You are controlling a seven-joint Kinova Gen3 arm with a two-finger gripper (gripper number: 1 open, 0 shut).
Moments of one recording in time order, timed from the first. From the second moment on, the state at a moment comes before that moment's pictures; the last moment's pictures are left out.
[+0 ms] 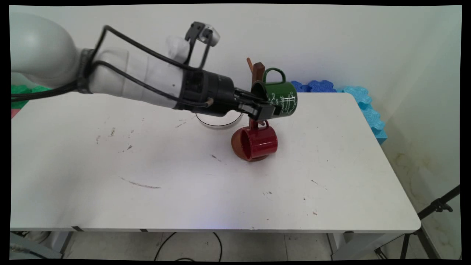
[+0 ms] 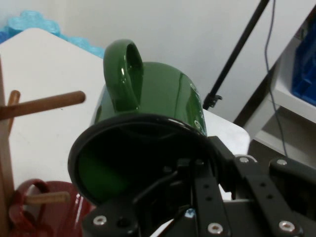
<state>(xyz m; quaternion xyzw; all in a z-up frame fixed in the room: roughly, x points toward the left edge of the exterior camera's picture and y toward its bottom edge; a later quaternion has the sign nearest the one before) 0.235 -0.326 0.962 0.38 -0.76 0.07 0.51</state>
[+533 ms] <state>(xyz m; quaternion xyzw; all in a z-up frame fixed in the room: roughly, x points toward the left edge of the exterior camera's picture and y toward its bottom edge) 0.266 -0.300 0.997 0.36 -0.80 0.05 0.47</state>
